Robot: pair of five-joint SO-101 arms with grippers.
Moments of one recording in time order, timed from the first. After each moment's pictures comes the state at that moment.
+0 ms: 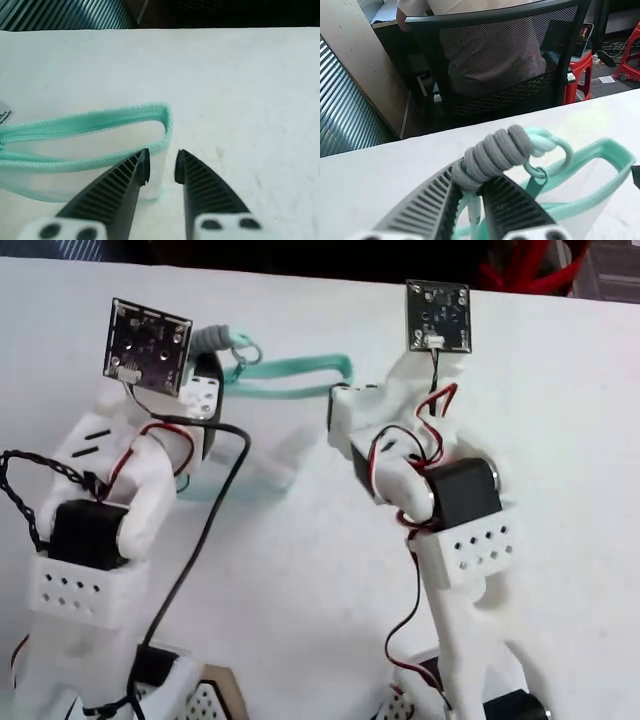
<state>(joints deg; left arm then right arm) 7.0 -45.0 21.8 50.7 -7.9 -22.8 -29.5 6.3 69.2 -15.3</state>
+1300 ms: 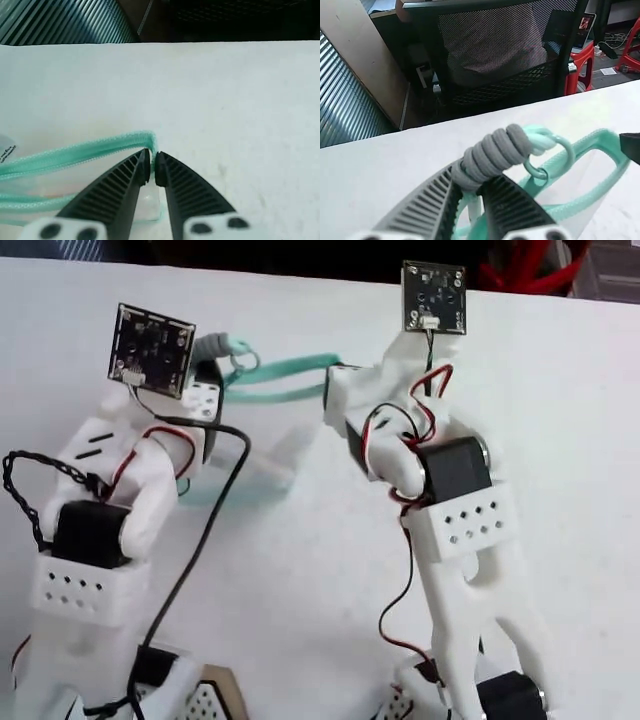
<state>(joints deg) 6.9 -45.1 24.4 50.7 -7.9 -21.9 -24.0 2.8 65.3 -15.4</state>
